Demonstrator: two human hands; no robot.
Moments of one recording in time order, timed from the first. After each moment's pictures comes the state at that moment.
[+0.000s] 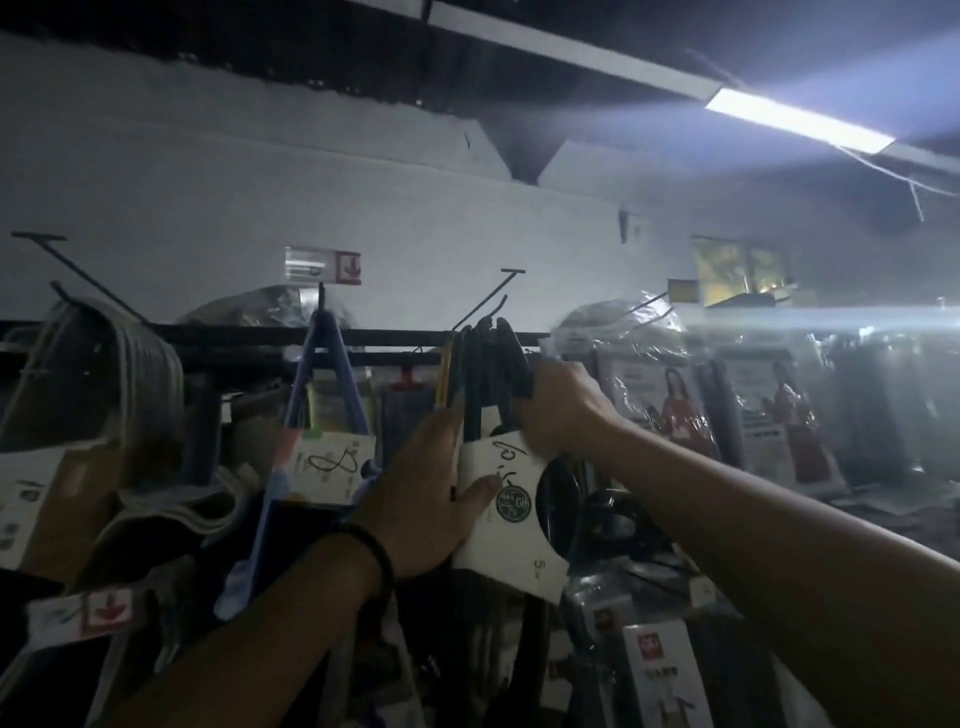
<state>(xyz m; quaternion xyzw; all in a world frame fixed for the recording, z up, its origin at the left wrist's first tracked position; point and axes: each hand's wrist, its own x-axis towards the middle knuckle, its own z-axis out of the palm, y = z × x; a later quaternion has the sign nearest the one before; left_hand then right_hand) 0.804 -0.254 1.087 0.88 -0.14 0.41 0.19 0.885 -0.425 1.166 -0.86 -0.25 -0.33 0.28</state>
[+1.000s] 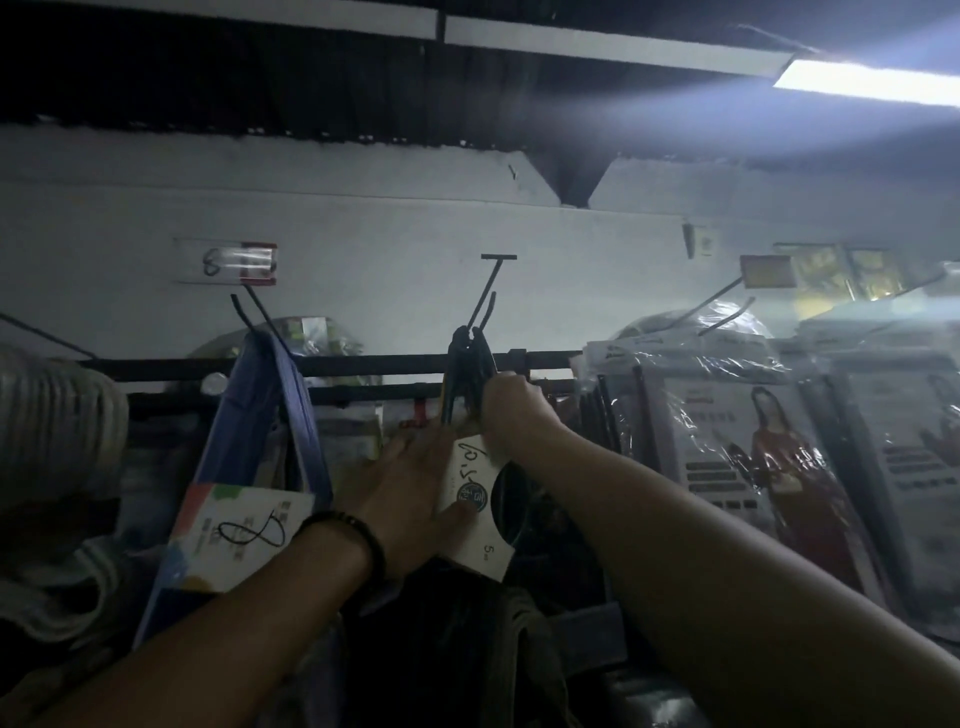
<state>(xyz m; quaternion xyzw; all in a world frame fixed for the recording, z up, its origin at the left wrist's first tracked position) 0.958 -0.214 1.141 0.91 0.05 0.41 -0.09 1.083 -0.328 1.214 -0.84 -0.32 -0.33 0.29</state>
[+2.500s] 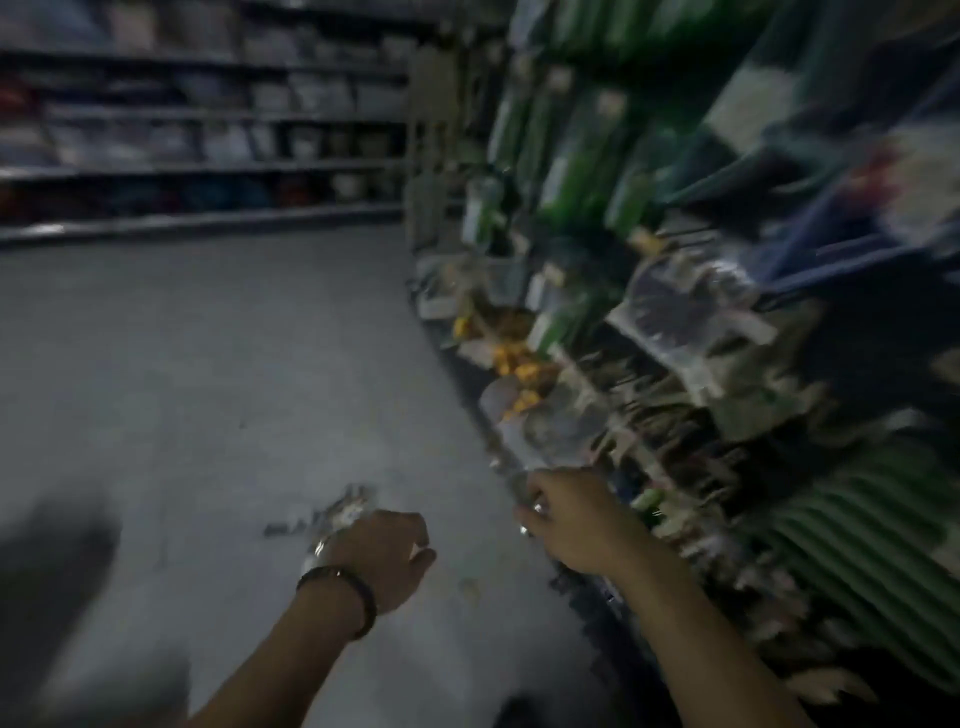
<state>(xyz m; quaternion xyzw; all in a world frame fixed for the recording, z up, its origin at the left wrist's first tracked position) 0.138 -0.310 0.538 0.62 0.73 0.01 0.28 0.374 -0.217 0.591 -0.52 -0.82 0.23 -0.04</state>
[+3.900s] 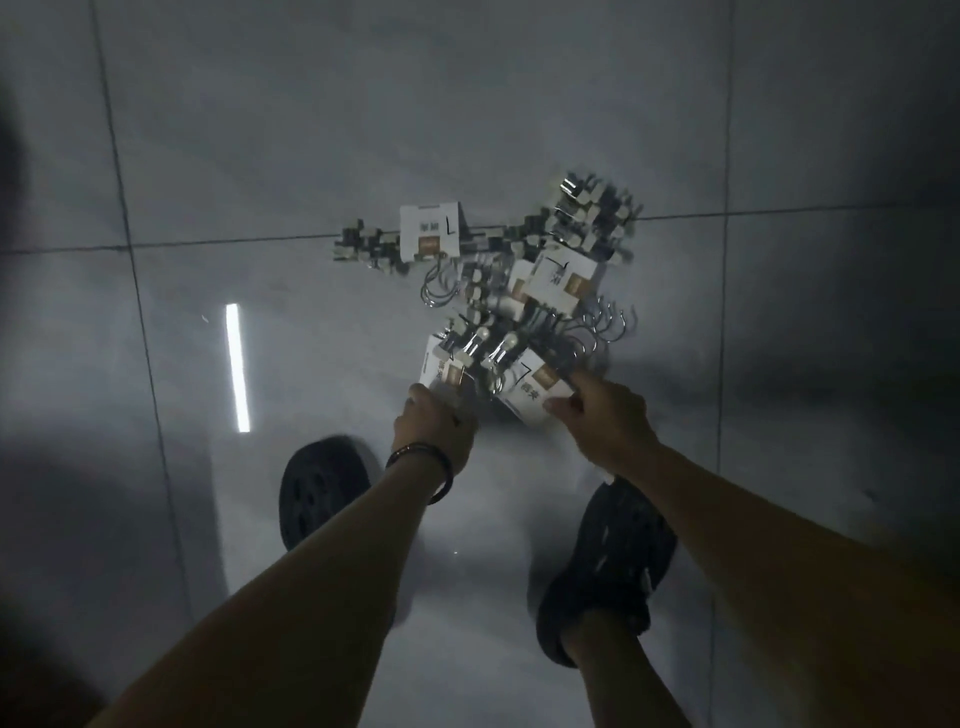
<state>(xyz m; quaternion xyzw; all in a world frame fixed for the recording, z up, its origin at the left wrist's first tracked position) -0.168 -0.145 -0.385 0.07 0.86 0.07 0.50 -0.004 0.002 -0.375 -0.47 -0.75 0.40 -0.25</state>
